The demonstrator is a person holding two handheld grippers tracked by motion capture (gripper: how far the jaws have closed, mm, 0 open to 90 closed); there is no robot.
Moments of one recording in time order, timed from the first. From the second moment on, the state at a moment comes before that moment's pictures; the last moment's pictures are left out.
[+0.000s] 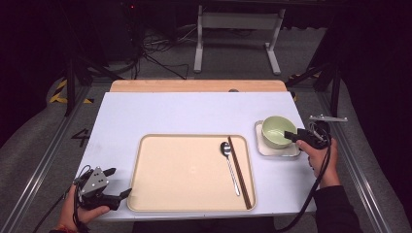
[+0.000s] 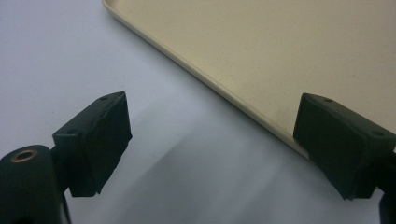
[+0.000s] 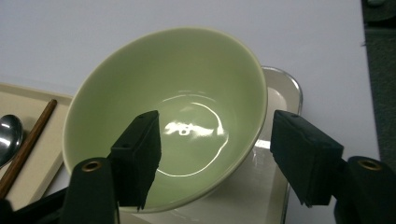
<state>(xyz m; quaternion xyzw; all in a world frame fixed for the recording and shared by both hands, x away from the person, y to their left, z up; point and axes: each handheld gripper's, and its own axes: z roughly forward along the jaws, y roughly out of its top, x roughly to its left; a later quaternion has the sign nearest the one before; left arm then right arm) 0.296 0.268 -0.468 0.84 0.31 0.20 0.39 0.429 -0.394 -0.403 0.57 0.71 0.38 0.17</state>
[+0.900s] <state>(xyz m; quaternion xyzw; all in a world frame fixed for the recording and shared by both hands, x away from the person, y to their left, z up) 0.277 0.284 -0.466 0.82 0.34 0.21 0.40 0.455 -0.396 -0.428 0.58 0.71 0.37 0.12</state>
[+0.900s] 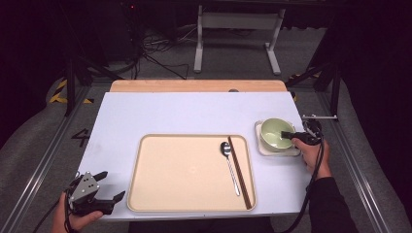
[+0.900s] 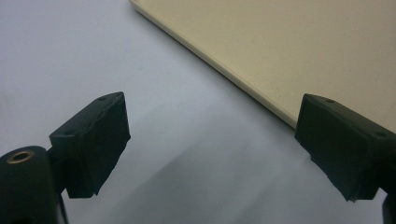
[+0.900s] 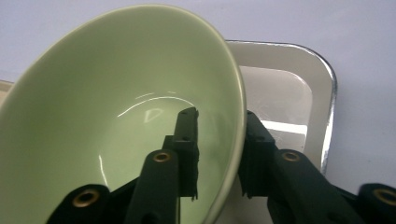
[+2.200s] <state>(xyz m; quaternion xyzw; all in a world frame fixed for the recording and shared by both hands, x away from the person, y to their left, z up) 0.273 0.281 -0.464 0.82 0.34 0.23 0.39 0.440 -0.398 -0.406 0.55 0.70 0.41 0.17</state>
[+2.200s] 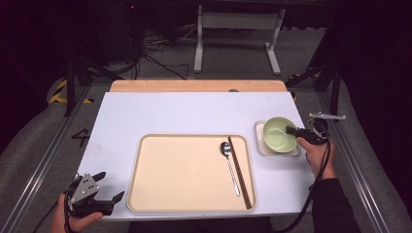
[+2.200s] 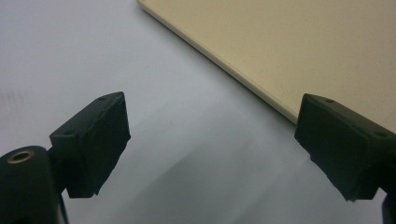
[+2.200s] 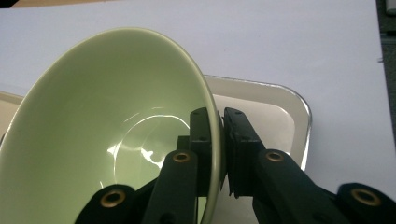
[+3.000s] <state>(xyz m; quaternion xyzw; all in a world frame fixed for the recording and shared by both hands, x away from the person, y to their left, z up) 0.276 0.280 -0.464 0.83 0.34 0.23 0.39 0.416 -0.364 -0.369 0.50 0.70 0.48 0.18</state>
